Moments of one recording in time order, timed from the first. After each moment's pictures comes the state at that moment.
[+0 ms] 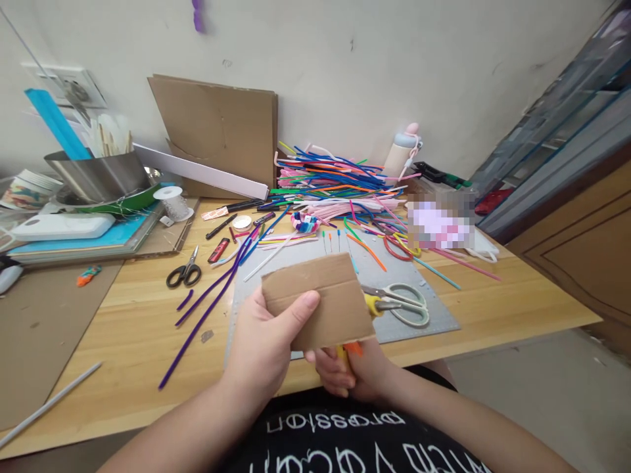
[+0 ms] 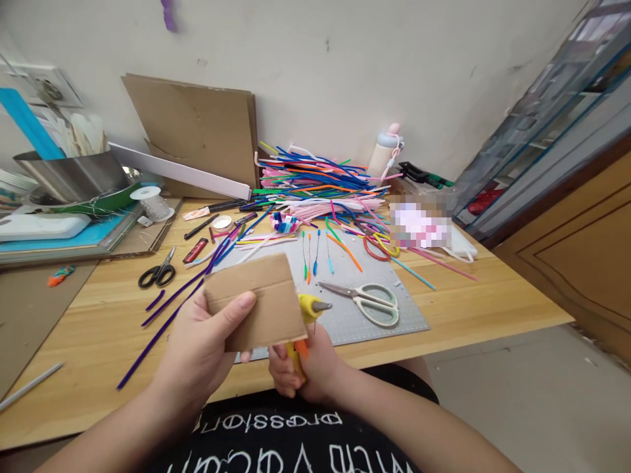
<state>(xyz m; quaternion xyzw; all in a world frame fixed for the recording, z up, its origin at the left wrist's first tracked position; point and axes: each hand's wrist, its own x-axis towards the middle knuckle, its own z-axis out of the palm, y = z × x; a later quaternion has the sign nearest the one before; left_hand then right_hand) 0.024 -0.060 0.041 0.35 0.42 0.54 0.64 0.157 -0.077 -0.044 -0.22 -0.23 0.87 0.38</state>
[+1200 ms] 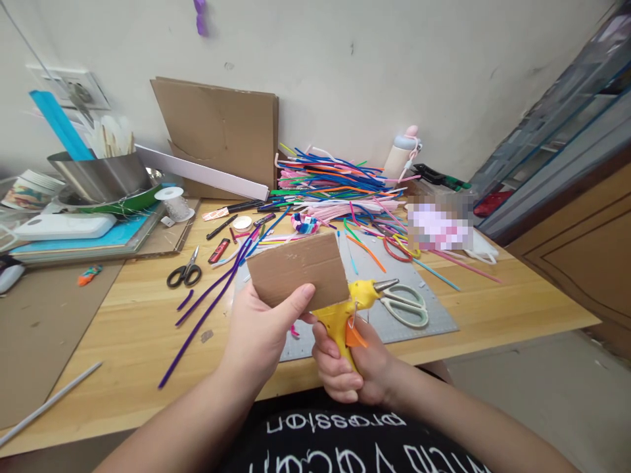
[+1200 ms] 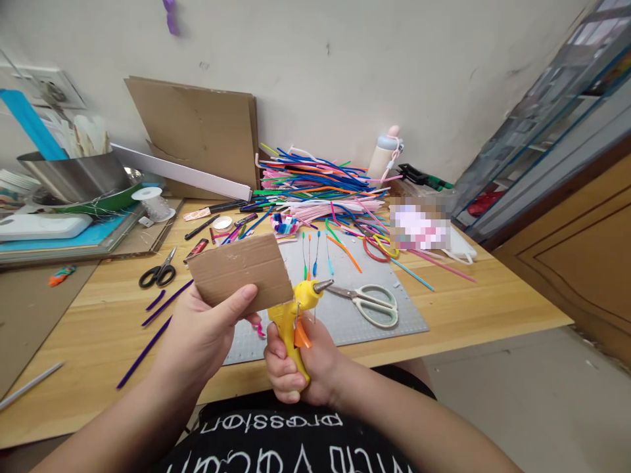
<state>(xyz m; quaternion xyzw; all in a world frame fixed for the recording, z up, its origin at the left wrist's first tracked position) 0.020 -0.049 0.033 0.41 0.40 0.57 0.59 0.161 -0.072 -0.031 -0.14 -0.19 0.92 0.30</state>
